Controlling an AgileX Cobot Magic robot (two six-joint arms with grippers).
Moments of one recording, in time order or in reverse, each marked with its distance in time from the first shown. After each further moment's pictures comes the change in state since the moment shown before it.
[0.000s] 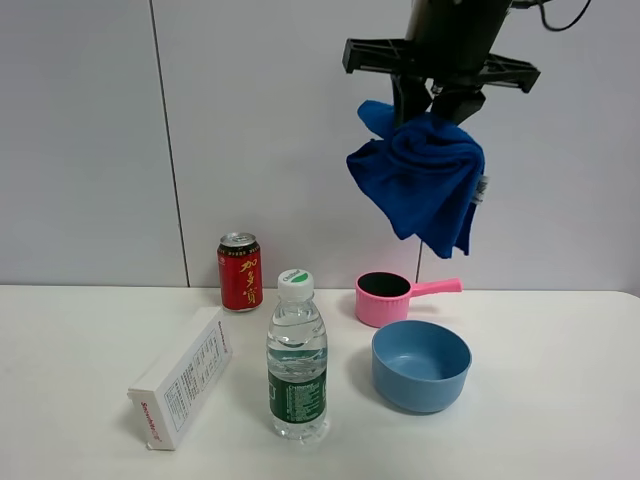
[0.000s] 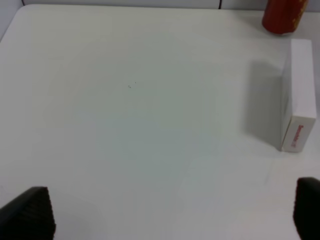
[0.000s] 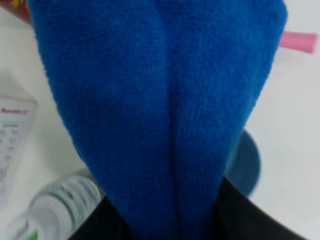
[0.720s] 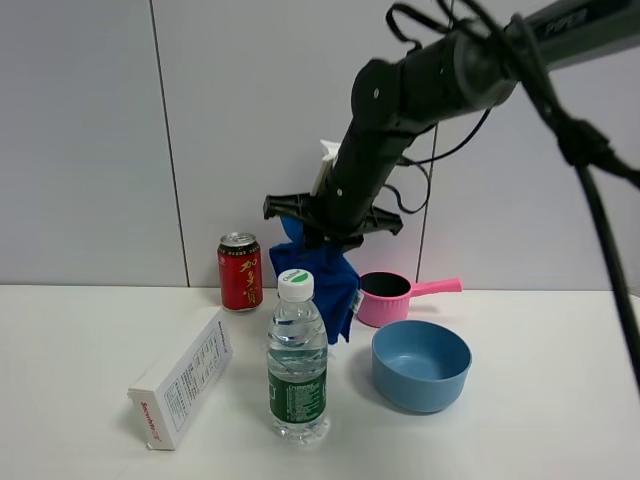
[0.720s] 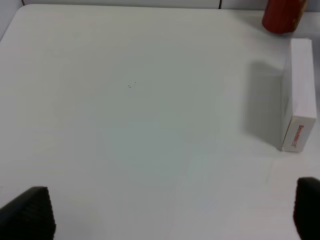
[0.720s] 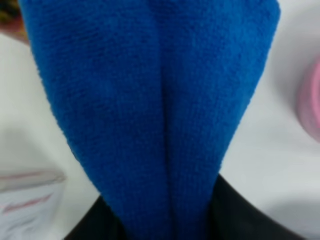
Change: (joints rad) left arm 0.000 0.000 0.000 0.000 0.000 0.000; right arm 0.007 0.378 0.000 0.166 -0.474 -0.084
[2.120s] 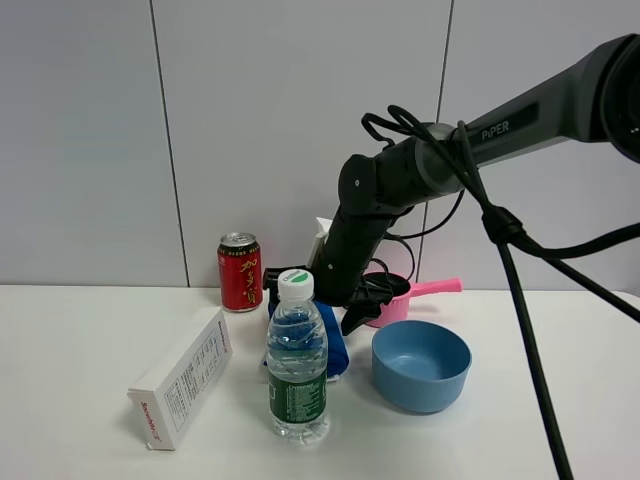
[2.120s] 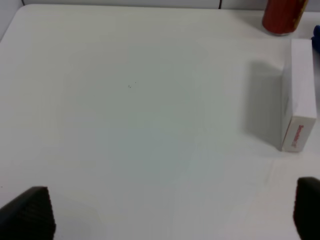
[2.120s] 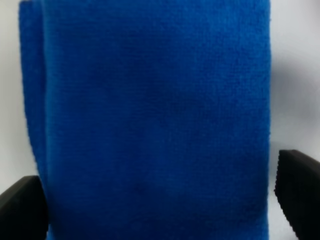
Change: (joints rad) left arm 0.000 0.000 0.000 0.000 0.000 0.000; right arm -0.015 0.218 0.000 0.082 -0.071 0.003
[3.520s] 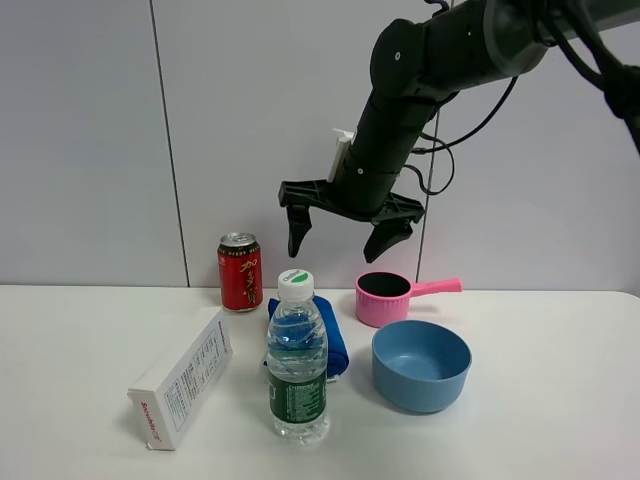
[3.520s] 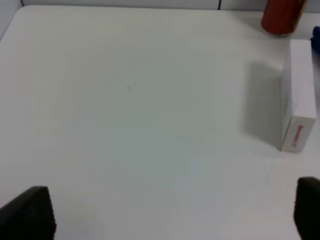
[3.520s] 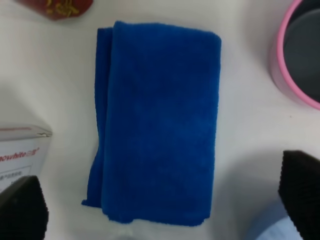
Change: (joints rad) left arm 0.000 0.000 0.000 0.000 0.000 0.000; right arm -0.010 -0.238 0.001 -0.052 0.191 -0.038
